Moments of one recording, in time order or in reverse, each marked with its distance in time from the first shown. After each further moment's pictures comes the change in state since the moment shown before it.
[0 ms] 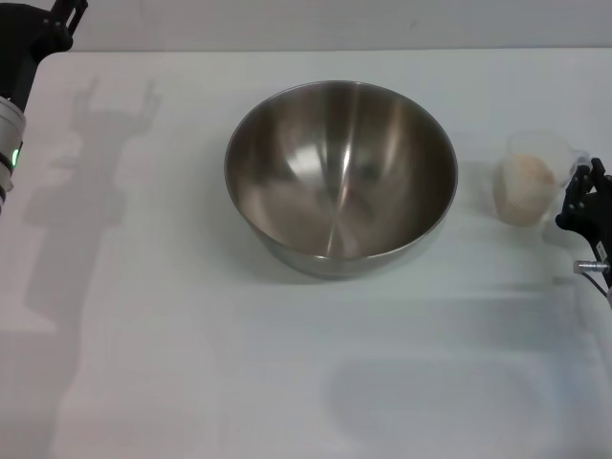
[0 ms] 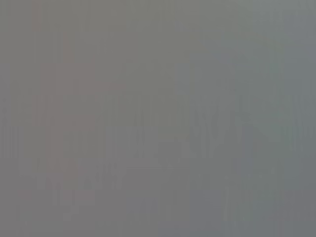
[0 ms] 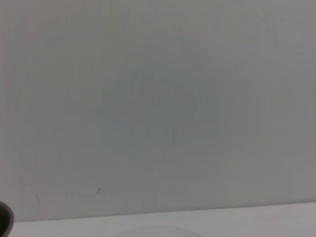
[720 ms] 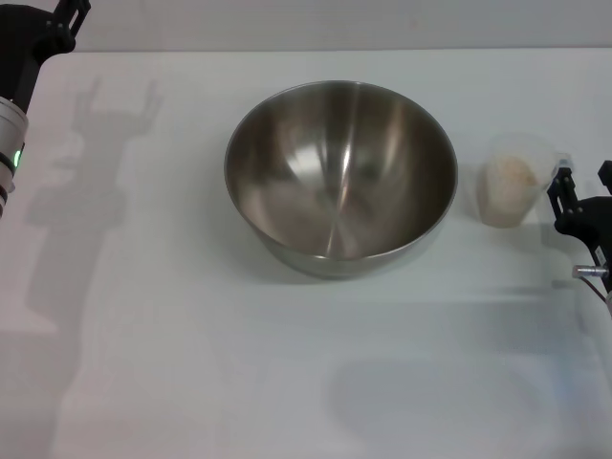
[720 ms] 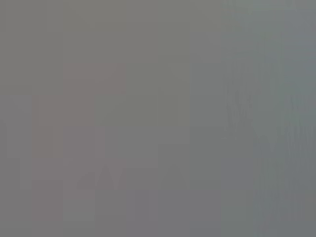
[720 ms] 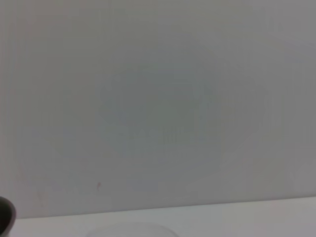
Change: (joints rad) left arm 0.000 0.000 0.010 0.000 0.000 -0.002 0.000; right arm -0.008 0.002 -0.002 0.008 0.002 0.003 0.000
